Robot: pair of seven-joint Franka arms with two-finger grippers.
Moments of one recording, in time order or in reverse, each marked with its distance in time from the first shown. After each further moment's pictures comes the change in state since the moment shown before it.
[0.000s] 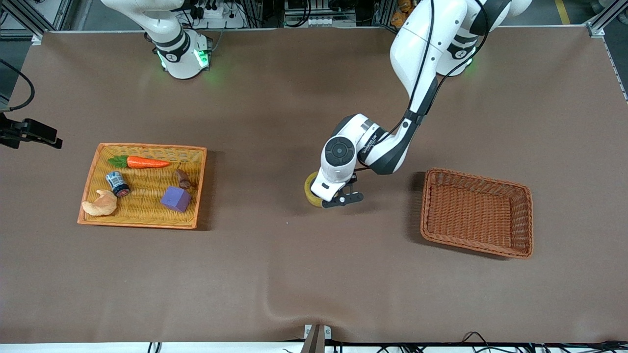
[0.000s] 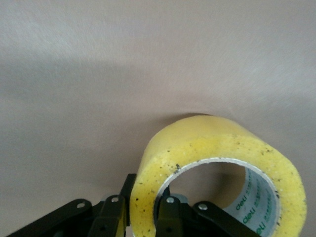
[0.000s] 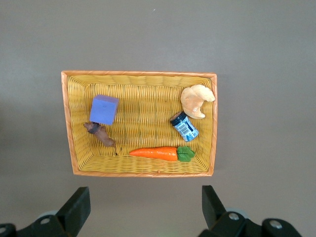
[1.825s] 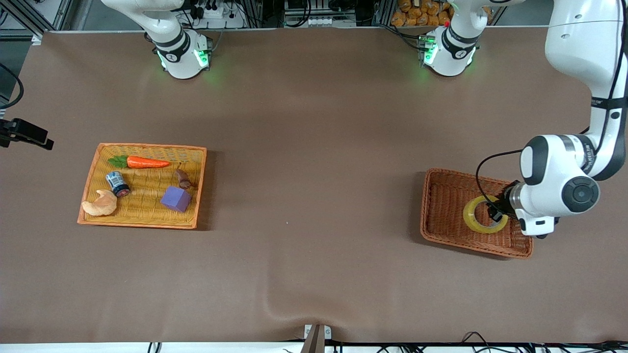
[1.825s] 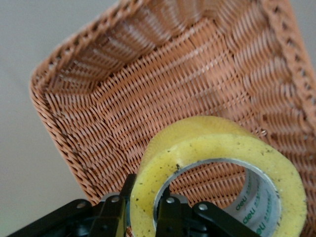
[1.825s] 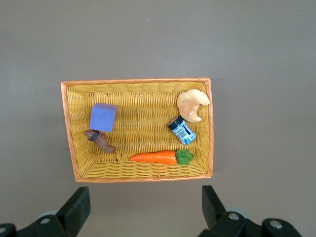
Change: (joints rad) left arm 0.683 -0.282 0.012 -0.282 0.101 -0.175 -0.042; right arm -0.012 0.006 0.002 0.035 0.001 -0.004 0.022
